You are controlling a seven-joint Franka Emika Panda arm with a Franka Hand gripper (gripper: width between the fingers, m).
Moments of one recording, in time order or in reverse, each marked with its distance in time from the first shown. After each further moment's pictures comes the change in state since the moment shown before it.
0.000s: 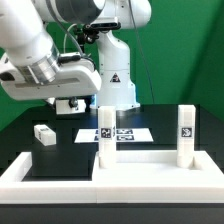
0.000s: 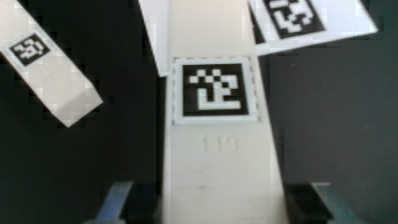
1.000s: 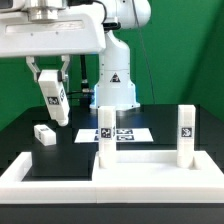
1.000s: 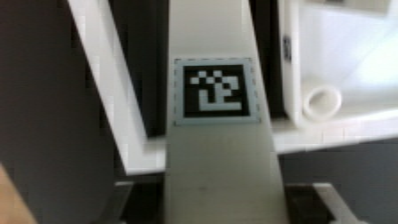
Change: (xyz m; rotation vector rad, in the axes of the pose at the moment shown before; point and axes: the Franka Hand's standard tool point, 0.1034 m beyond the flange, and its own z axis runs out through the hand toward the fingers) arm 0.060 -0.046 -0.132 -0.115 0.746 -0.105
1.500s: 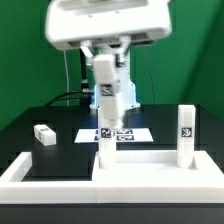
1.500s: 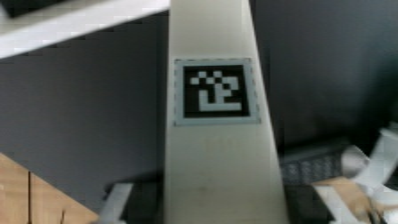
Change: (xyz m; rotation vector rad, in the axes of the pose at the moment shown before) arm 0.038 -0.123 -0.009 0.029 0.388 0.134
